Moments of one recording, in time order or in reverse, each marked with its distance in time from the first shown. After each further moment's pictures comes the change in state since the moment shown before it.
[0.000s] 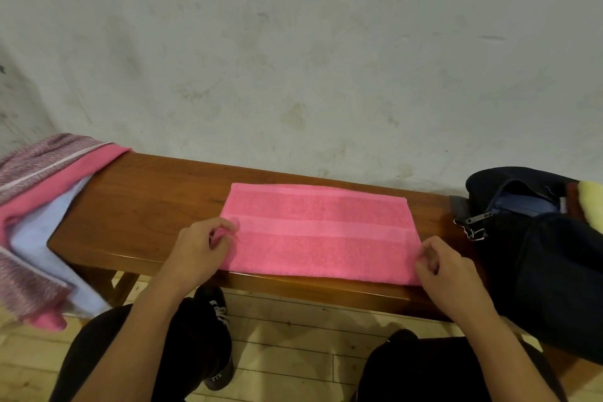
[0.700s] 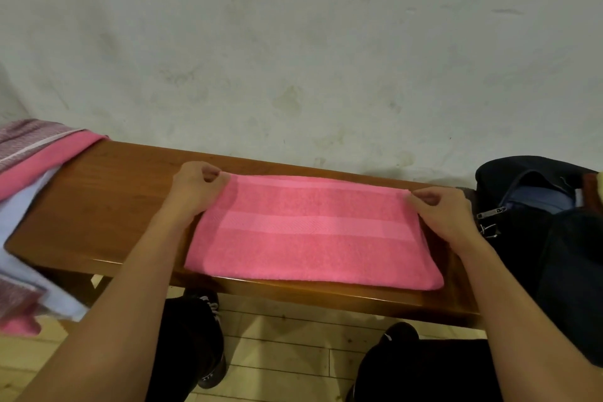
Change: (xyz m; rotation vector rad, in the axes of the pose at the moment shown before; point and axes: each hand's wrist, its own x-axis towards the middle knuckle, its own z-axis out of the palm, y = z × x) left_hand 0.098 0.023 0.000 -0.119 0.128 -0.188; right_hand 0.108 -0.008 -0.002 0.300 0.168 -0.025
